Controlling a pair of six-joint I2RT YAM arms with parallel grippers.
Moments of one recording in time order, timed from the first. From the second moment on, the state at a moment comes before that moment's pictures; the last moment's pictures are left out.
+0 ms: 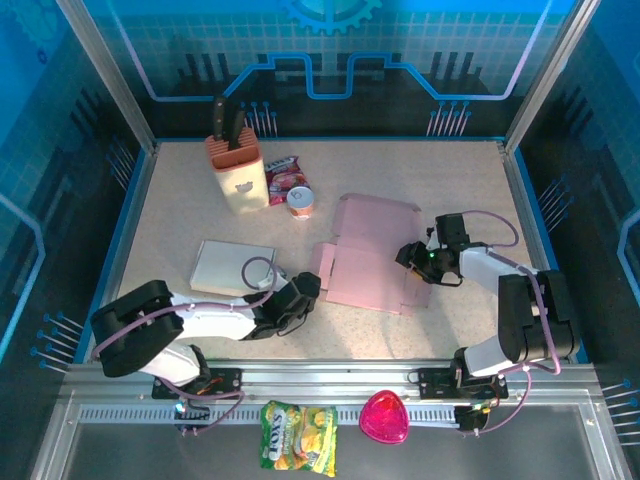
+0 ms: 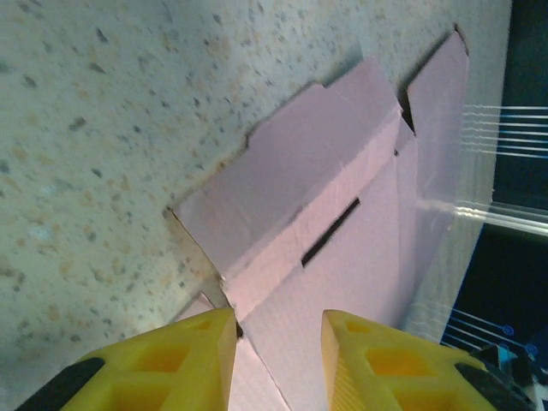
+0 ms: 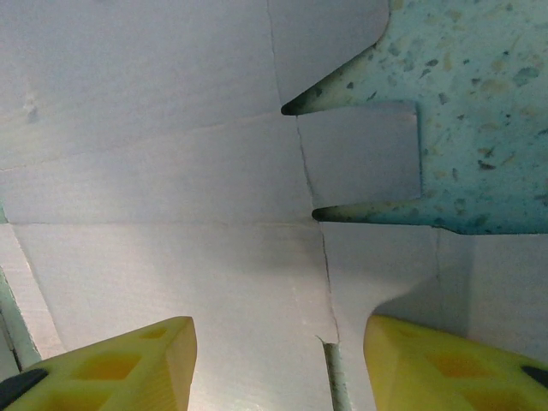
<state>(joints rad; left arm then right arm) -0.98 1.46 0.49 0.21 -0.44 -1.88 0.08 1.47 0.67 -0.32 -0.40 0.63</state>
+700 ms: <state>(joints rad) -0.91 1.58 0.51 0.28 -0.34 -1.91 0.09 1.47 0.67 -0.31 -0.43 0.63</state>
